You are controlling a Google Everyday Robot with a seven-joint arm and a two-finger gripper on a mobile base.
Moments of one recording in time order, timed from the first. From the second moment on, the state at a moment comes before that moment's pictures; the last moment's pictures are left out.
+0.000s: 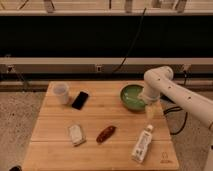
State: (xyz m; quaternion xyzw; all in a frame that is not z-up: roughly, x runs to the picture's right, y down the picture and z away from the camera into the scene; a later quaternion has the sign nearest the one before) arm 0.240 0.125 0.841 -0.34 -0.07 -0.09 0.94
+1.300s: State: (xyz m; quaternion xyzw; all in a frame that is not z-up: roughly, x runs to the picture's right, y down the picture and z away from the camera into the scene) arm 0.215 0.151 0.845 -0.35 -0.07 -0.13 0.93
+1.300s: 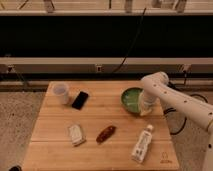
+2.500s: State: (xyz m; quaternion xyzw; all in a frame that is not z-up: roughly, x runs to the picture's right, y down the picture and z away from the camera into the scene) arm 0.062 0.162 0.813 -0.34 -0.09 -0.29 0.89
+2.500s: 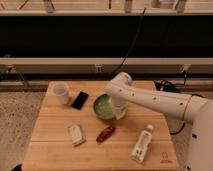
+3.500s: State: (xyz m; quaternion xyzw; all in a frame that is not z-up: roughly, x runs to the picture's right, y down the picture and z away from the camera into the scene) arm -0.009 0.144 0.824 -0.33 -0.09 -0.36 0.87
